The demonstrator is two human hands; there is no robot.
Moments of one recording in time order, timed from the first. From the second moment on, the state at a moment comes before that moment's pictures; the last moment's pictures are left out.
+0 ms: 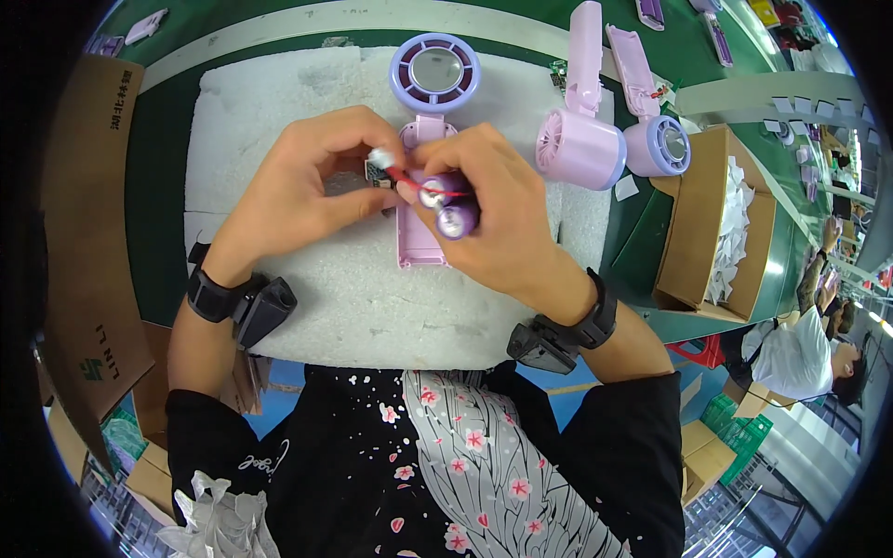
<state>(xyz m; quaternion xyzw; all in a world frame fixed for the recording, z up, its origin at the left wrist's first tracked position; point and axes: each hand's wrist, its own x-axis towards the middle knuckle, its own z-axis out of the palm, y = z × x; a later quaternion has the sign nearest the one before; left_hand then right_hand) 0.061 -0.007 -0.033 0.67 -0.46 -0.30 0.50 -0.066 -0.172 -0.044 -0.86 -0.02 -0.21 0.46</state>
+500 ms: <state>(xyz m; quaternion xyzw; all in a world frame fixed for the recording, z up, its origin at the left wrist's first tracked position) 0.073 -0.002 -0.034 0.61 -0.37 -0.43 0.56 -0.064 -0.174 -0.041 -0.88 -0.04 -0.30 0.36</state>
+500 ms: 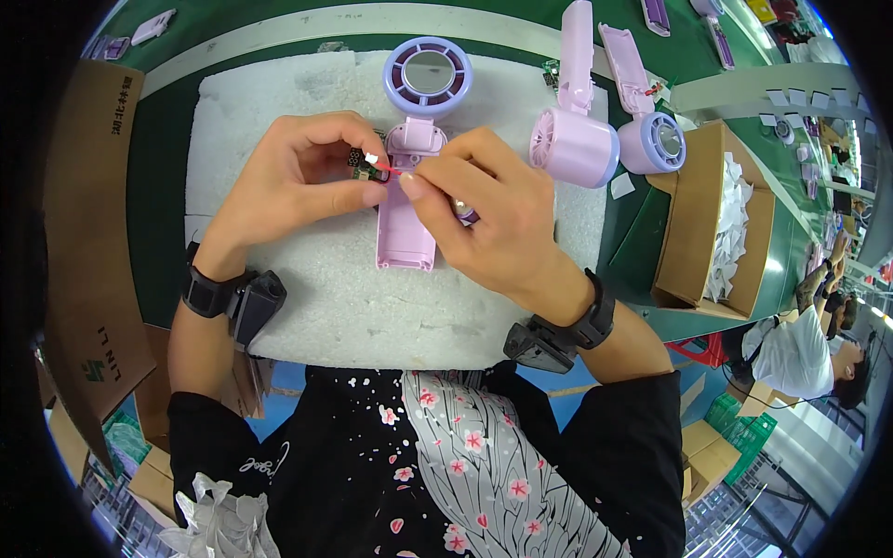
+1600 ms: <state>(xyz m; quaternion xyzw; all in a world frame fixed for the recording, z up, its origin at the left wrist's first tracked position) 0.083 0.001 -0.029 0.59 -0.33 -0.45 0.58 -0.061 -0.180 -0.027 -0.88 0.02 -0.10 0.47</state>
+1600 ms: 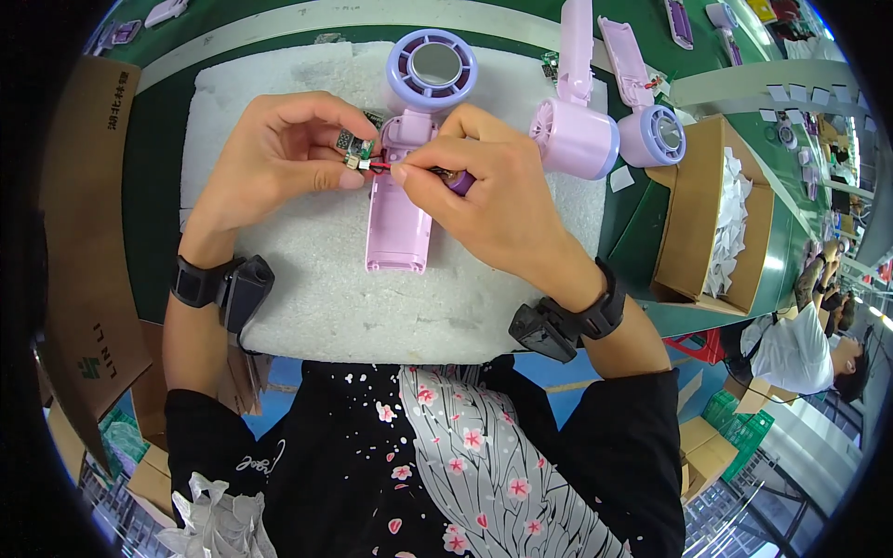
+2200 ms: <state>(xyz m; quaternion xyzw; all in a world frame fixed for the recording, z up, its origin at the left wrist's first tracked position) 0.068 -0.005 -0.041 0.62 -0.43 -0.26 0.60 -0.063 -0.172 -0.033 -0.90 -0.01 -0.20 0.37</state>
